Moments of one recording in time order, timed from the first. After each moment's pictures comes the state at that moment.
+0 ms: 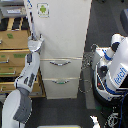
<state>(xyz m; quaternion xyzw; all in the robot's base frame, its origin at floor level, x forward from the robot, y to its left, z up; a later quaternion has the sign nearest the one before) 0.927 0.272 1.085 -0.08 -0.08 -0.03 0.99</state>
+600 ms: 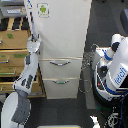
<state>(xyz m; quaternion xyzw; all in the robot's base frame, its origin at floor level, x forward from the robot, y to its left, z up) 0.920 0.278 1.078 -0.08 -0.08 -0.03 0.99</state>
